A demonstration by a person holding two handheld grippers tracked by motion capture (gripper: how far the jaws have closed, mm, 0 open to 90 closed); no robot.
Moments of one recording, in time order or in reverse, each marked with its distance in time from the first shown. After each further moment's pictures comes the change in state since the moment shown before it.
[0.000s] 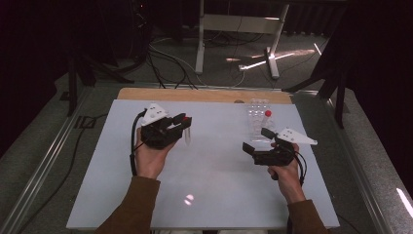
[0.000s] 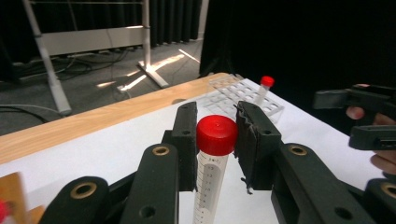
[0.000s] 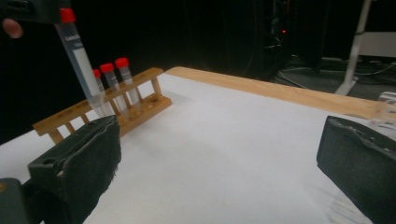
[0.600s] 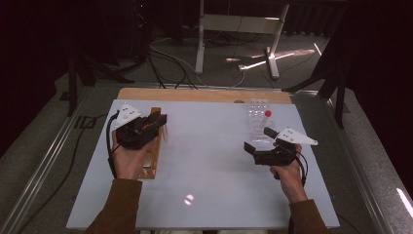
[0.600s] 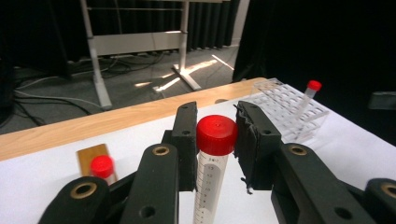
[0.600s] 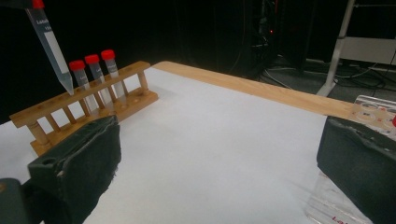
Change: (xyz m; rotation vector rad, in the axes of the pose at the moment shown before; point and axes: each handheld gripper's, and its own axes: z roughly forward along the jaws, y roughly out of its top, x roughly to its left) left arm 0.034 -0.010 -0.035 -0.022 0.137 -0.028; right arm 0.001 0.002 -0.002 0.019 -0.048 -0.049
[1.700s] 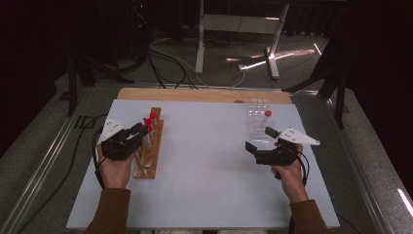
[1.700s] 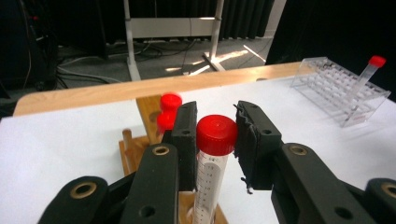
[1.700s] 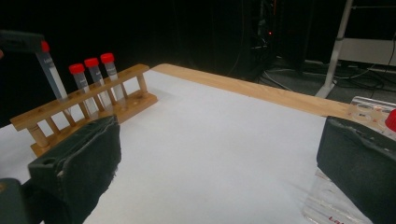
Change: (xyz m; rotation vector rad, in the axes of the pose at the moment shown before) left arm 0.035 -0.053 -0.010 0.042 0.113 -0.047; right arm -0.002 0.001 -0.003 -0.011 -0.001 0.010
